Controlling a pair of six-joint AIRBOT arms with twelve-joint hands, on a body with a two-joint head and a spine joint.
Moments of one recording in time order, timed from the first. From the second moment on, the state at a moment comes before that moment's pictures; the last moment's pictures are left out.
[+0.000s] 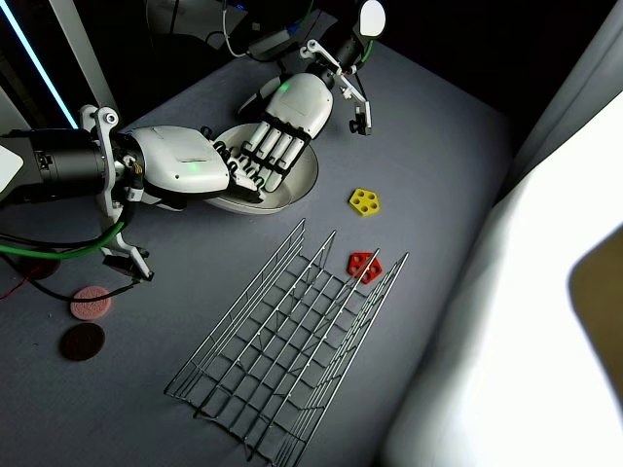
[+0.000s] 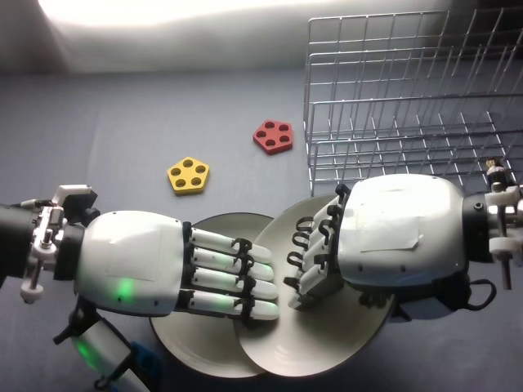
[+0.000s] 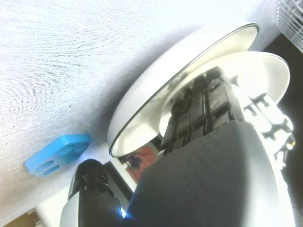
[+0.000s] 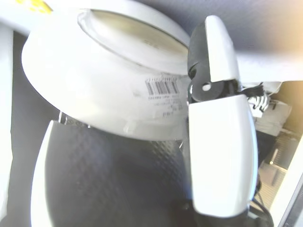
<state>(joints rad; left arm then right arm) 0.71 -0.88 1.55 1.31 -1.06 0.32 -0.30 -1.07 1.01 -1.11 0.42 -0.18</state>
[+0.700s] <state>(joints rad) 0.69 -0.86 1.59 1.24 -1.07 0.30 -0.26 -1.05 0.94 -1.09 0.45 -0.18</state>
